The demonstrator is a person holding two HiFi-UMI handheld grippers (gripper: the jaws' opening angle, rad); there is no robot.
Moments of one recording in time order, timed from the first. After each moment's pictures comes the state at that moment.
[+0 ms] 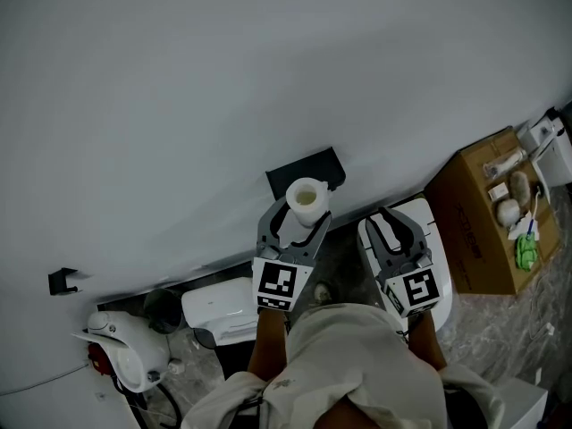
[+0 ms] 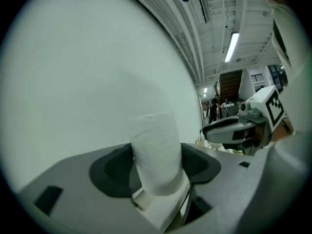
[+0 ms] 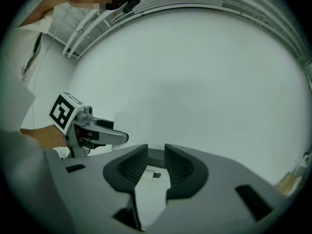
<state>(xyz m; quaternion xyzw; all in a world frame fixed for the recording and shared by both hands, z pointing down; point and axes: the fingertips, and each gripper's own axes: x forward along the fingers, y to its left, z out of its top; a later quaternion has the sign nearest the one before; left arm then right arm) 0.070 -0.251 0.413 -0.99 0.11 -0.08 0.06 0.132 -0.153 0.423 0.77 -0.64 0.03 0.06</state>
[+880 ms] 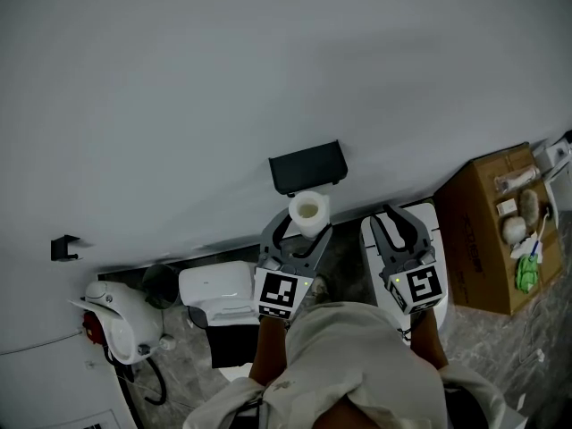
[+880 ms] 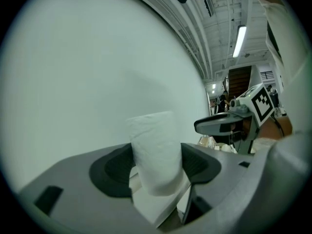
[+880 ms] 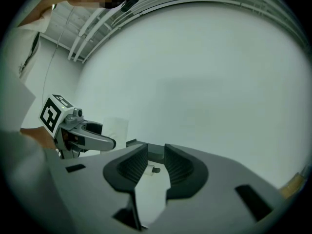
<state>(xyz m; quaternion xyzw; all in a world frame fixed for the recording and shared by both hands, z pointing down) 0.058 -0.217 0.439 -0.98 0.16 -0.10 0.04 0.153 -0.142 0.435 0.73 -0.68 0.04 0.06</state>
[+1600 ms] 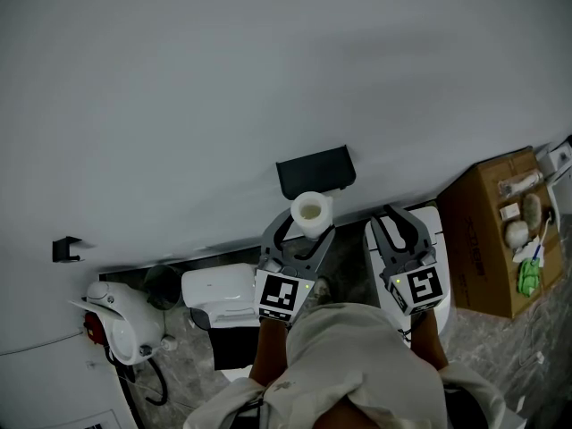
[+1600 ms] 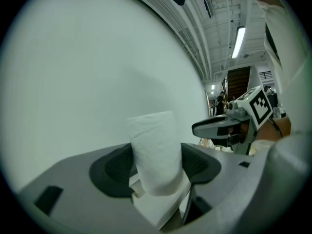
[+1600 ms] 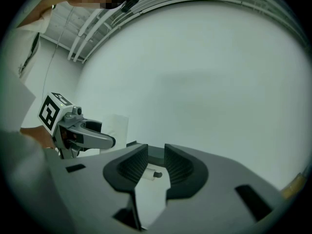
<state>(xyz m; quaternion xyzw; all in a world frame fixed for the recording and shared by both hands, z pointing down) 0.058 -0.231 0.430 -0.98 0.15 -0.10 0.05 0.152 -0.161 0.434 0.73 -0.68 0.04 0.06</state>
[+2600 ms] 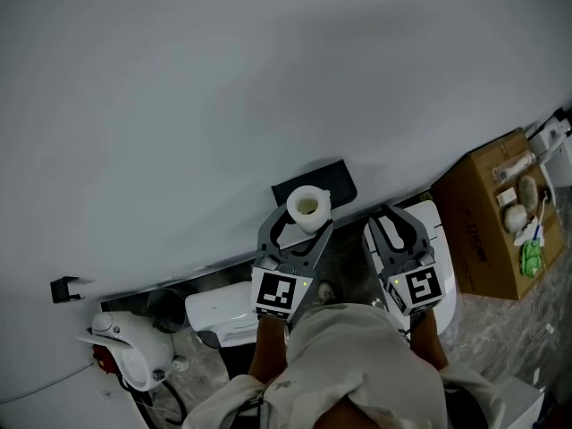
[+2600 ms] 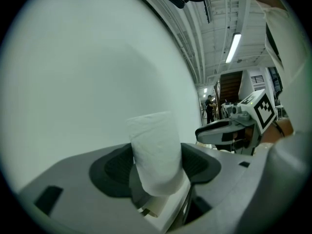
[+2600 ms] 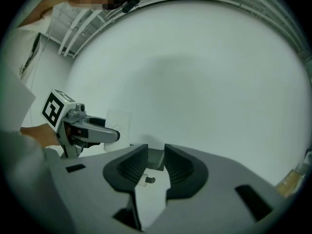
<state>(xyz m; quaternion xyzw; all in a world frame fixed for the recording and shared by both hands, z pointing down) 0.087 -0.282 0.425 -0.99 0.10 -0.09 0.05 0.165 -0.200 0.431 0.76 -0.64 0.05 0.05</state>
